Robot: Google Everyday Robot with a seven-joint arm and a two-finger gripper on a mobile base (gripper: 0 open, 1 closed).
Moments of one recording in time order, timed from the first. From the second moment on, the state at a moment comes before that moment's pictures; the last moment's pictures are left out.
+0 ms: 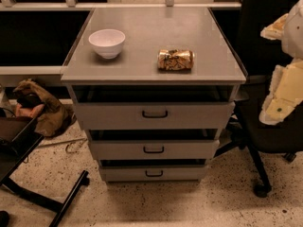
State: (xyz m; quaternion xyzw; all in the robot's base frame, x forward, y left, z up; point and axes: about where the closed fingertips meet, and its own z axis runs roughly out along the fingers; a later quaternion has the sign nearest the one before) arm 0.438 -0.211 0.996 -0.60 0.77 -0.06 0.19
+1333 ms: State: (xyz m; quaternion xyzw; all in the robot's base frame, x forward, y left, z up) arm 0.433 -0.183 0.834 -0.54 0.81 -0.01 0.23
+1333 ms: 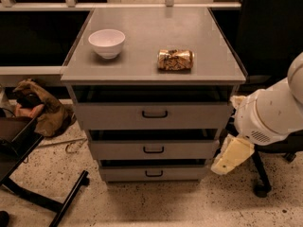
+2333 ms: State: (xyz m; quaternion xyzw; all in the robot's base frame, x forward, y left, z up) arm 0.409 -0.151 0.713 -0.49 0.83 0.12 0.23
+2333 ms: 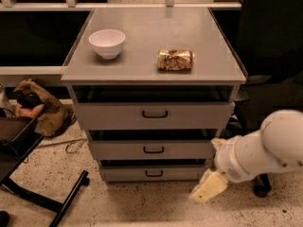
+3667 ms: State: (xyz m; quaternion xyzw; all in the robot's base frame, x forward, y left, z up) arm 0.386 -0.097 0.579 -0.46 0.83 0.22 0.24
